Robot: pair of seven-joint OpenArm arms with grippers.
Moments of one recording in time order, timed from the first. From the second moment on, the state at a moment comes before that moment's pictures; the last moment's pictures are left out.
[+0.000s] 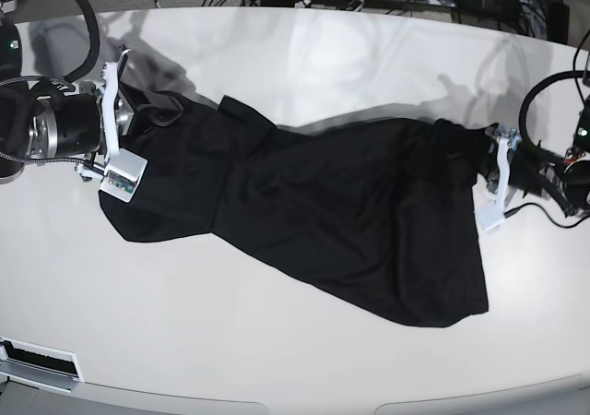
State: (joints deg) left arm -15.1 -43.6 21.5 67.4 -83.4 -43.9 79.4; right arm -6.3 35.2 -2.9 111.5 65.9 40.7 -79.1
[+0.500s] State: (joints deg) left arm -14.2 -46.6 21.3 67.1 -77.0 -43.9 79.6; right arm -5.1 35.8 0.4 111.5 48.6 38.4 -73.8
